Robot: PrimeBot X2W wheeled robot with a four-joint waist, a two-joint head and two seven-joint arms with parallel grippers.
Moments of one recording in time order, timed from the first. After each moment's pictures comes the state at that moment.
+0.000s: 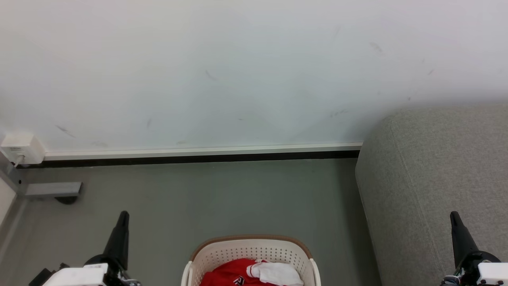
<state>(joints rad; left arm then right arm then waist) -0.11 0.05 0.11 0.25 -1.61 -0.13 0.11 -0.10 -0.05 -0.11 0.25 1.61 0.13 0.11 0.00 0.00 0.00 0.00</state>
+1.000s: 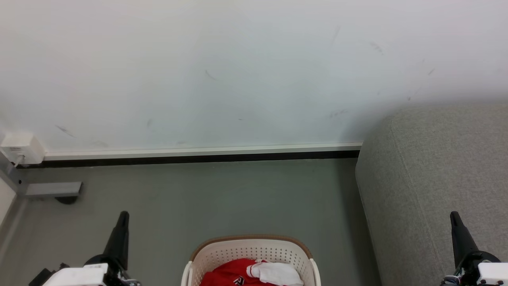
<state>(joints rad) -0.11 0.05 0.11 0.25 -1.61 -0.13 0.11 -0.10 -0.05 -0.11 0.25 1.61 0.13 0.11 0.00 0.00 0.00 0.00</state>
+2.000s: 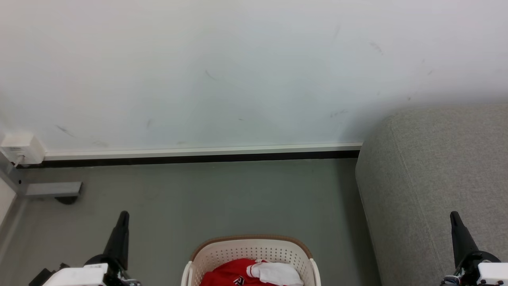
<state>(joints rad) -0.11 0.05 0.11 0.25 -1.61 -0.13 0.11 -0.10 -0.05 -0.11 0.25 1.61 0.13 0.11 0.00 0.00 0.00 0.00</state>
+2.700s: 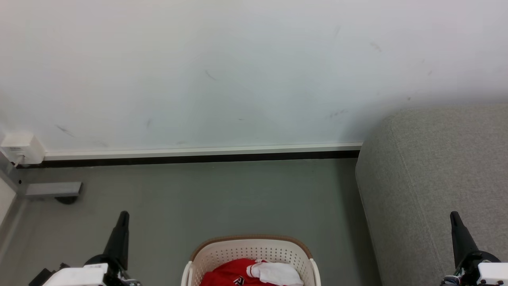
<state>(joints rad) -0.11 0.05 0.11 0.25 -1.61 -0.13 0.11 -0.10 -0.05 -0.11 0.25 1.61 0.13 0.11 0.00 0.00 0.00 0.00</state>
